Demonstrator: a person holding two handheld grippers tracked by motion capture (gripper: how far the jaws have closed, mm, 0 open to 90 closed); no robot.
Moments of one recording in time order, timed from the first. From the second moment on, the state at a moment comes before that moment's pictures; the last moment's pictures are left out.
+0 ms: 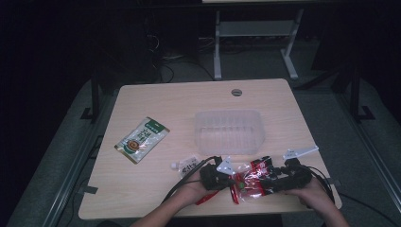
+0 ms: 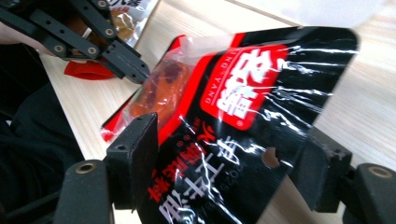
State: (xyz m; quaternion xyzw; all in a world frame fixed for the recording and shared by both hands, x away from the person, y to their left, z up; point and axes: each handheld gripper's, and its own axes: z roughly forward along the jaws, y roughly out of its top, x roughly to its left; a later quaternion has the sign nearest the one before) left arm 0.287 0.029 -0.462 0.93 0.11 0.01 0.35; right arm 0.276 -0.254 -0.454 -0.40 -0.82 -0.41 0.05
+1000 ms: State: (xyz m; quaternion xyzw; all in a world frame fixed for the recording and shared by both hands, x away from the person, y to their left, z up) left arm 0.289 0.030 -0.462 0.93 0.11 0.01 0.35; right arm 0.273 -0.248 -0.441 -0.33 -0.84 -0.44 0.04
